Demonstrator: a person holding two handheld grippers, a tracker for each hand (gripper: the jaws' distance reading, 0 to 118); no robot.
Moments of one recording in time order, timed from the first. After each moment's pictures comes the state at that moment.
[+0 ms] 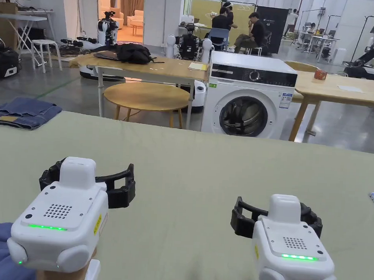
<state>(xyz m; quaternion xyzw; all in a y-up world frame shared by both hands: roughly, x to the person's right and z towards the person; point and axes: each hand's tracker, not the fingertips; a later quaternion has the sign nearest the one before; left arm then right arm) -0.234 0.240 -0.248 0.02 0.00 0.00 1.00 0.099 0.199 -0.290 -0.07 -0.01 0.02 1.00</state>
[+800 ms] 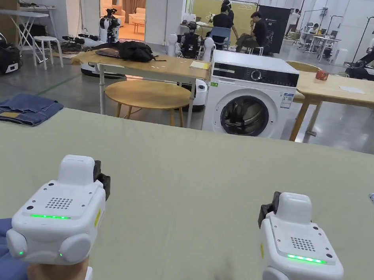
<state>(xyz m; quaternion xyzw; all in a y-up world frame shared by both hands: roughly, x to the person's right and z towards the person) -0.242 0.239 -0.245 -0.06 0.05 -0.01 1.00 0.096 0.215 -0.275 -0.06 -0.04 0.02 1.00</state>
